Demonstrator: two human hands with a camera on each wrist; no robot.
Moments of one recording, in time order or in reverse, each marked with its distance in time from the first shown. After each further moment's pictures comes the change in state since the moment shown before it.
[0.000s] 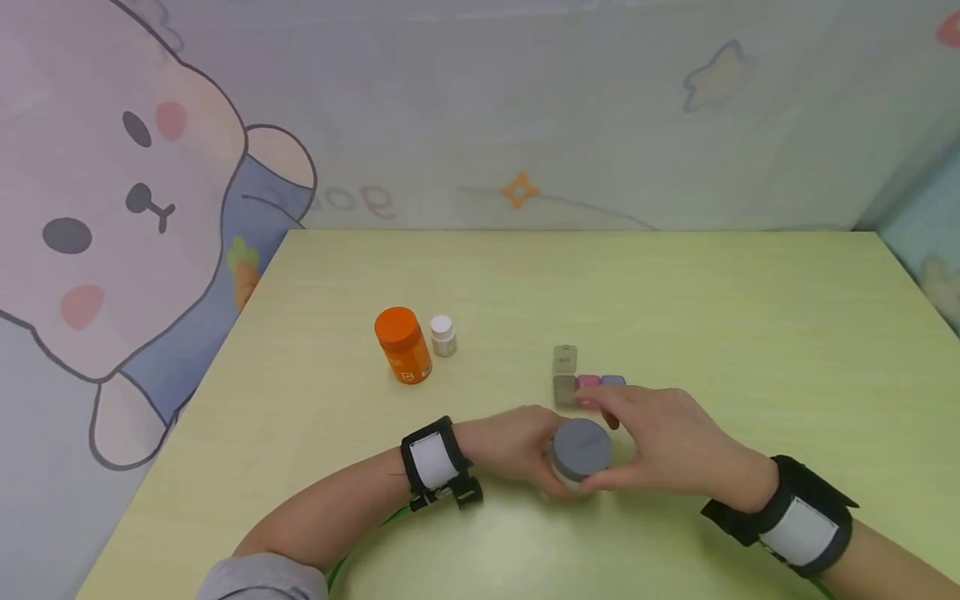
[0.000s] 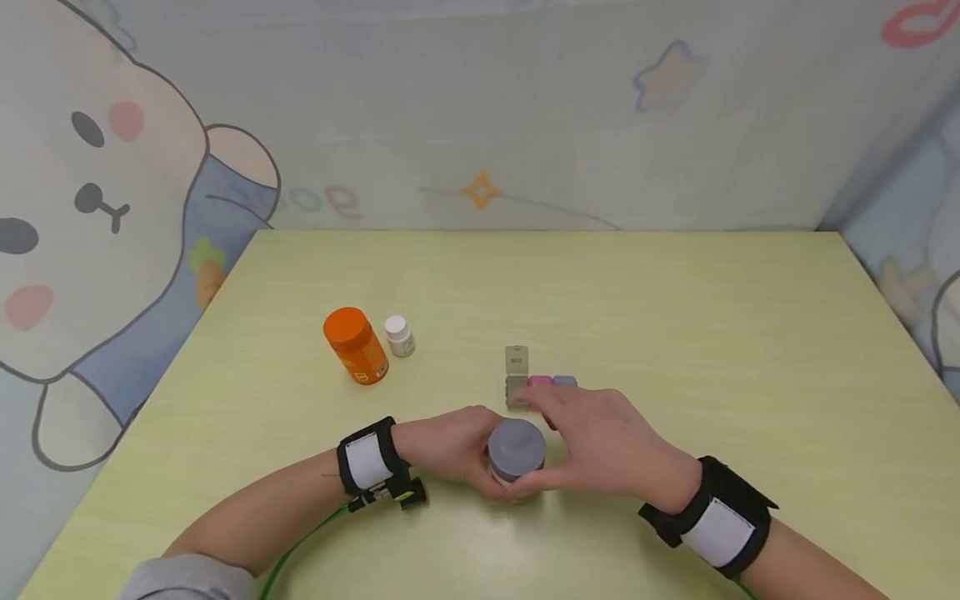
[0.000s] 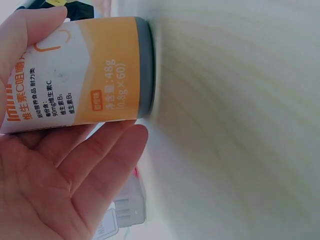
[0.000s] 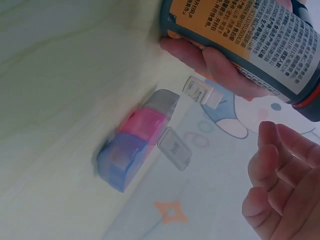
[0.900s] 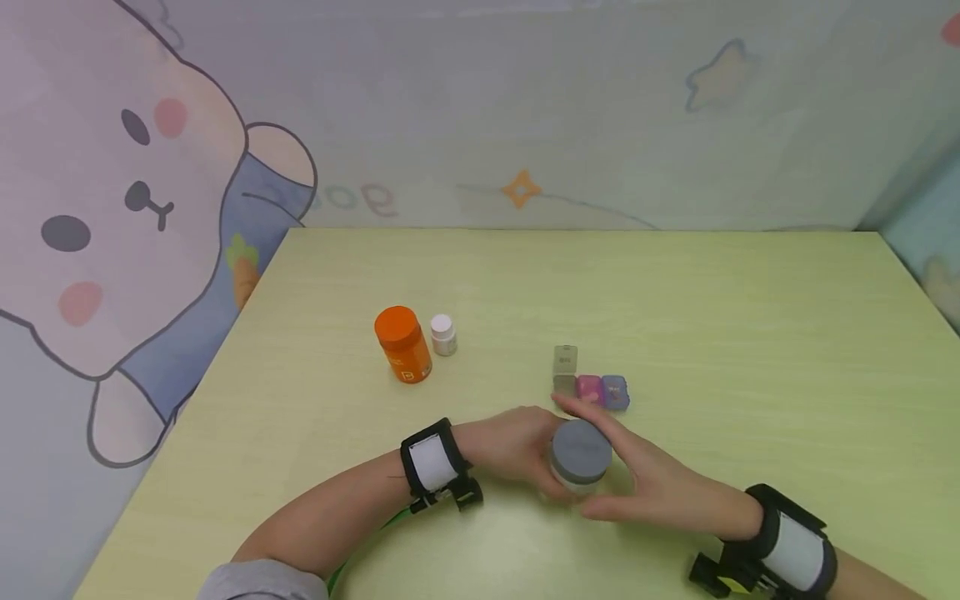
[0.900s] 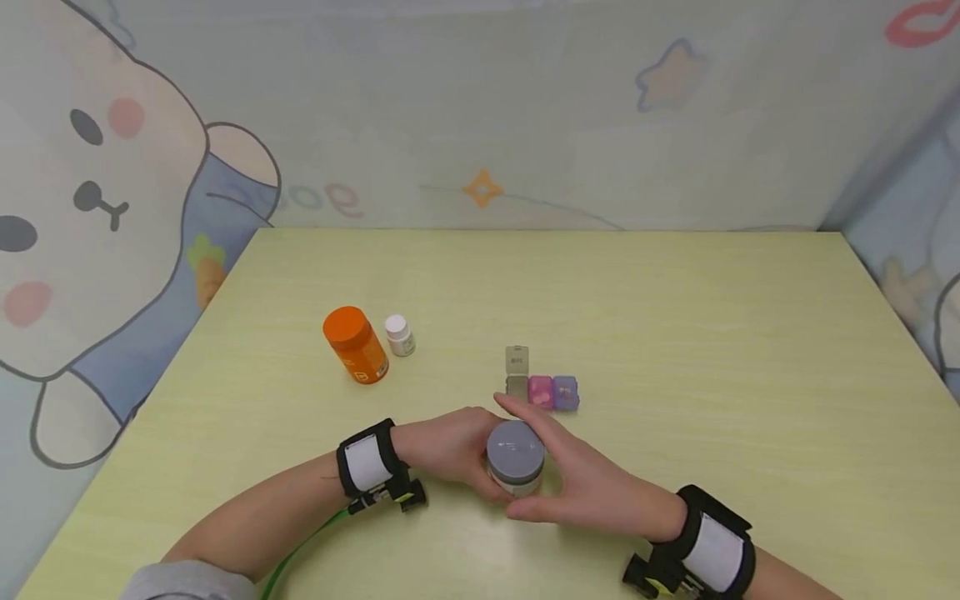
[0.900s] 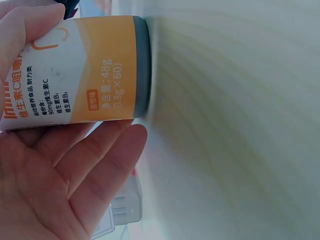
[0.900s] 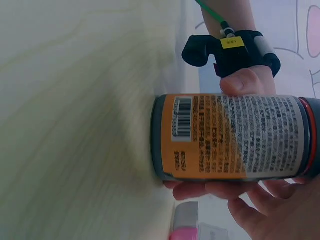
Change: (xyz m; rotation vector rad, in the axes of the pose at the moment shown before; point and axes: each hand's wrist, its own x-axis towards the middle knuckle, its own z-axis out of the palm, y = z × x) left_hand -0.002 -0.001 0.002 0.033 0.000 -0.042; right_hand -0.017 -0.022 0.016 0.721 -0.130 0.190
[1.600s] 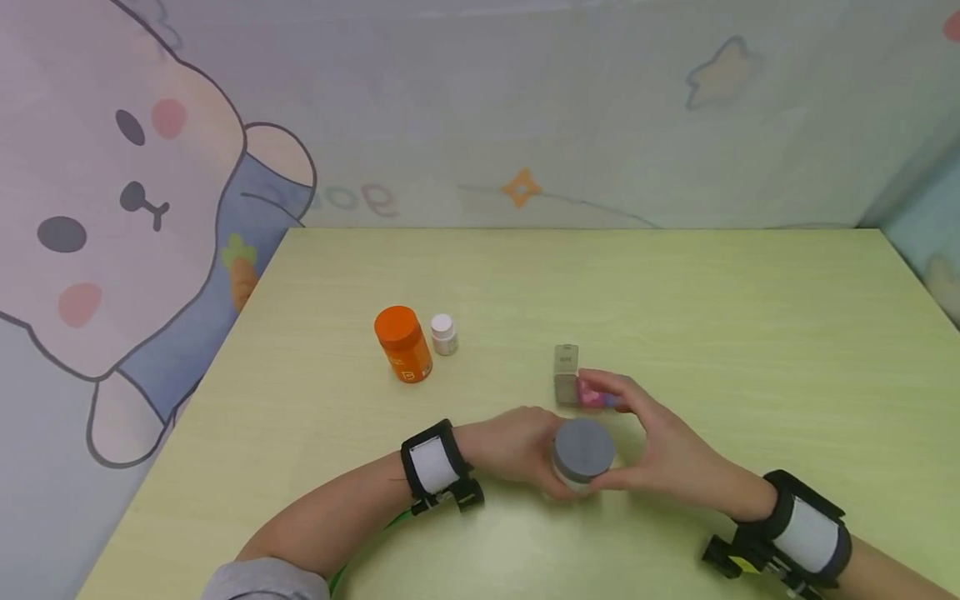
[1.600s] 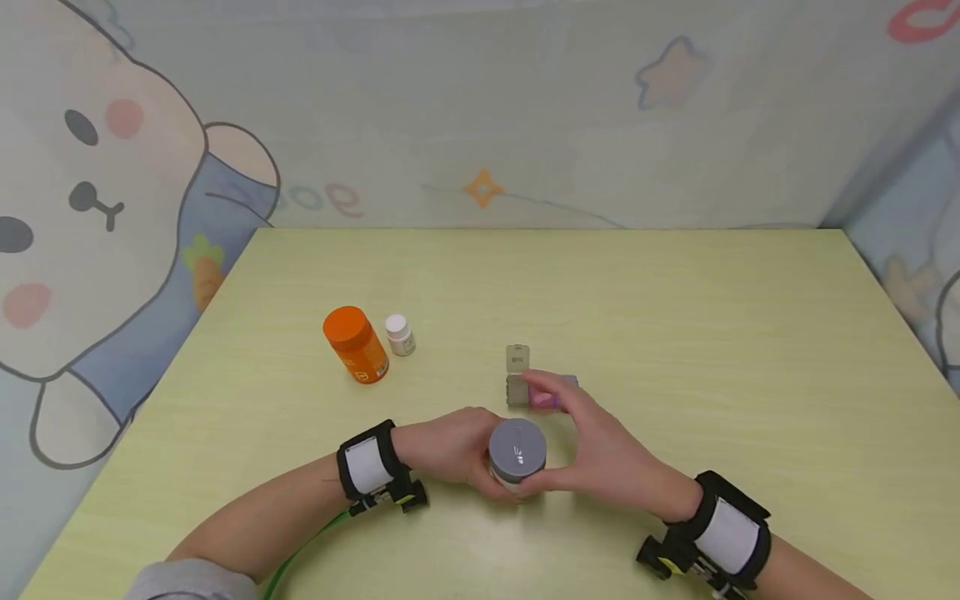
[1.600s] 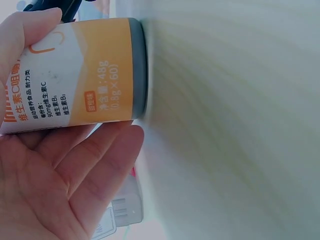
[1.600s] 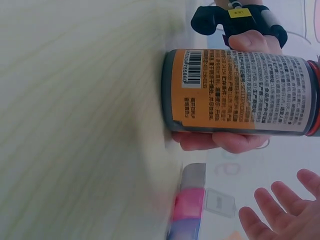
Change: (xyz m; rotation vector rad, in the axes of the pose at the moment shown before) left_hand 0.001 -0.001 0.003 0.031 0.041 0.030; right_hand 0.005 0.012 -0.015 -0.125 0.169 0.028
